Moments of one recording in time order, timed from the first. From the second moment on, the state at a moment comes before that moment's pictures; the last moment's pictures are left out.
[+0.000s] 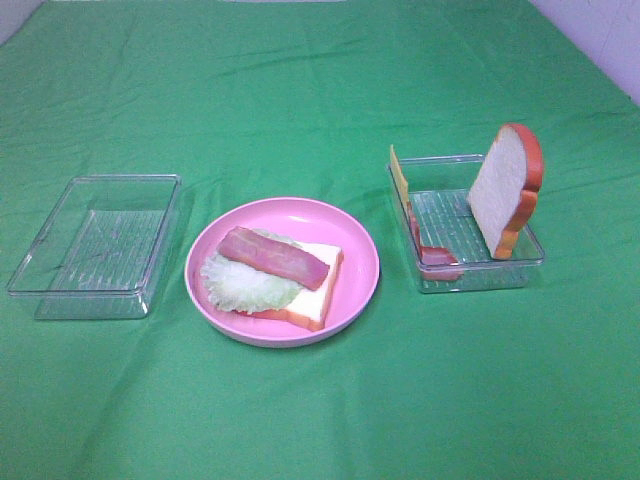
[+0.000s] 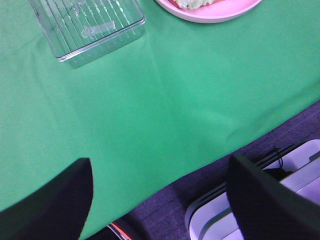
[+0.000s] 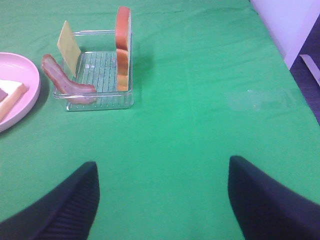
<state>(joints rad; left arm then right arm) -0.56 0.59 -0.68 0.04 1.12 -0.10 -0.02 -0.01 -0.51 0.05 1.06 -0.08</state>
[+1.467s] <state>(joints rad) -0.56 0.00 -0.50 0.05 1.06 -0.05 -0.02 1.24 -0.87 0.24 0.77 -0.12</state>
